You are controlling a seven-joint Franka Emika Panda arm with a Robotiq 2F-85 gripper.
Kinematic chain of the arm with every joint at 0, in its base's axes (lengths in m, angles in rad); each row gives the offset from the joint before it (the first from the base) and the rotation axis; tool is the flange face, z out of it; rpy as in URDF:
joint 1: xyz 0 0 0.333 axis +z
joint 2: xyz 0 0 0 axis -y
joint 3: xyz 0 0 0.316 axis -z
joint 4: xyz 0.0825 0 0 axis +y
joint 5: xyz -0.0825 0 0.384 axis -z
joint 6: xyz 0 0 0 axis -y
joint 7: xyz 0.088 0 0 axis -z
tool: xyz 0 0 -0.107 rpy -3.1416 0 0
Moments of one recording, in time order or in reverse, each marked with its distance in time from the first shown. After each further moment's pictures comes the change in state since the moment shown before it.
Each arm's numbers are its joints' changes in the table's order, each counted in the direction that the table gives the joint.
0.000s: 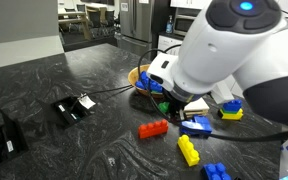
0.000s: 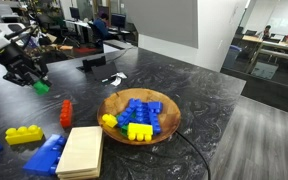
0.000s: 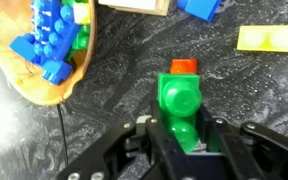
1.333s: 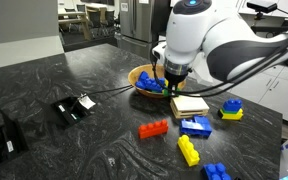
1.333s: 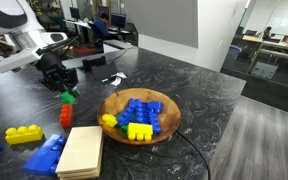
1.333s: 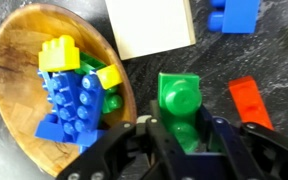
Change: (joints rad) arm -0.125 -0.008 0.122 0.009 -0.095 0.022 0.133
